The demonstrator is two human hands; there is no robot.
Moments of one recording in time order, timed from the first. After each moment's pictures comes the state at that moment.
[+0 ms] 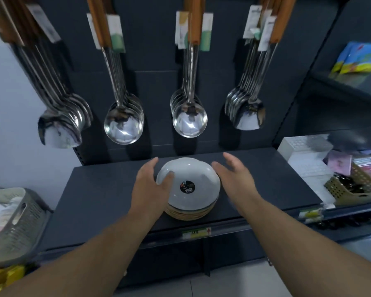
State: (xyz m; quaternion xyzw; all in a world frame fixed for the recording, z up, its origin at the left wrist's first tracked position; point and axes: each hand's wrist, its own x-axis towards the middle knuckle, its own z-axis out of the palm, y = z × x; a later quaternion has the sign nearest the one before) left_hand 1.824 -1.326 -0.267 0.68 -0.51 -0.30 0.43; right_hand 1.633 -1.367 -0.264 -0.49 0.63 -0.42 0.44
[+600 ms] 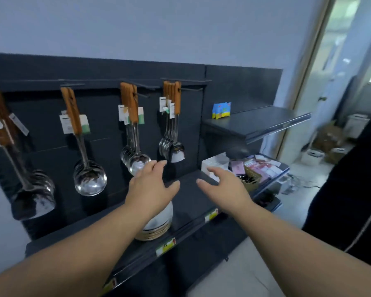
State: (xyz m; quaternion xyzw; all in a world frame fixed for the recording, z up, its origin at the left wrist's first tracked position) left_hand 1.807 -1.225 -0.095 0.51 -0.81 -0.13 0.26; right_hand 1.630 -1.159 -0.099 -0.51 0.77 -0.36 0.14
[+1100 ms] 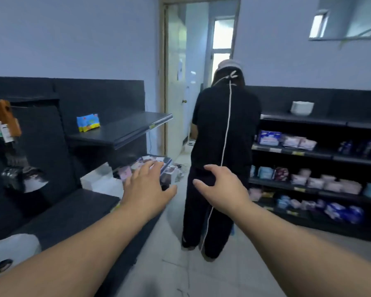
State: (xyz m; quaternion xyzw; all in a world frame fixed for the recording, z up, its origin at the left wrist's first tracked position) left_hand 1.600 -0.996 -0.051 0.25 -0.93 -0.13 0.23; right_hand 1.494 -0.842 -0.053 -0.29 0.90 -0.31 -0.06
